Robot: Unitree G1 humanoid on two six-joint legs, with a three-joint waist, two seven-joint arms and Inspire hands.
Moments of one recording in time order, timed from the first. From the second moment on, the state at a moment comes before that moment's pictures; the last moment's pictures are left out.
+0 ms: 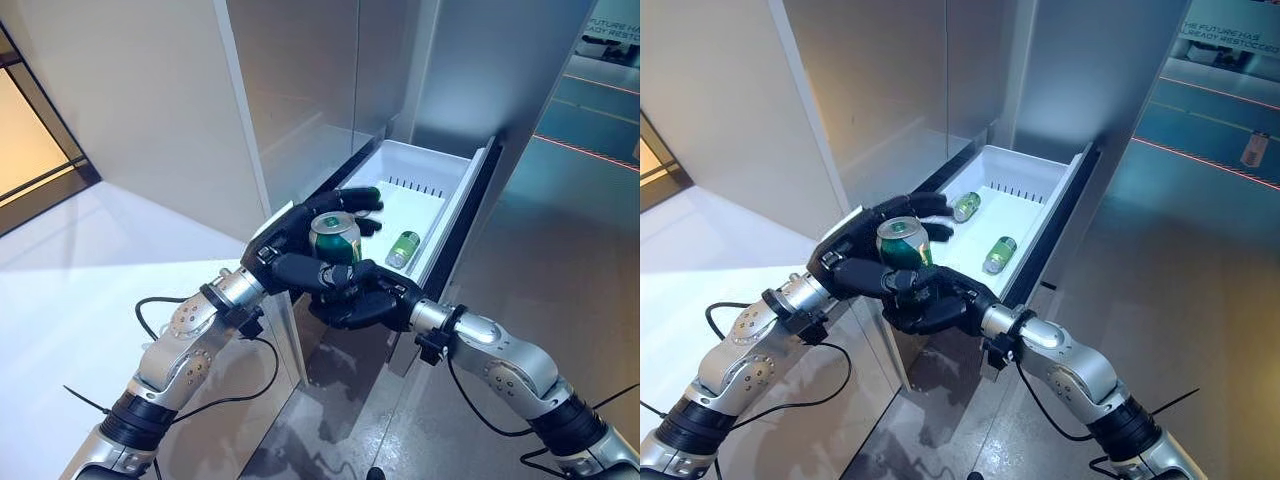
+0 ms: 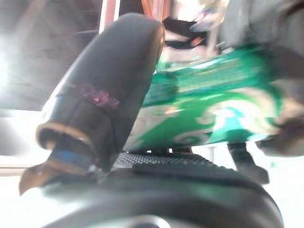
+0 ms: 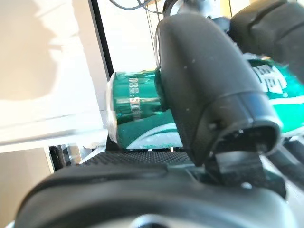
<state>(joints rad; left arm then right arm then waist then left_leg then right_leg) -0.28 0.61 -0.26 -0.20 -0.84 -0.08 -0.31 -0.32 -0.63 0.41 -0.24 0.79 0.38 0.20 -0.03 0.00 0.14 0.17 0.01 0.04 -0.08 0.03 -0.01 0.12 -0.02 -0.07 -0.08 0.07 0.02</state>
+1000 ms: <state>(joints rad) -0.33 0.57 -0.30 -0.12 -0.89 0.25 -0.37 -0.83 -0.73 0.36 0.66 0.55 0.31 -0.11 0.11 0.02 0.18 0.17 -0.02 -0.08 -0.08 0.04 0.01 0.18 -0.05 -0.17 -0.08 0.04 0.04</state>
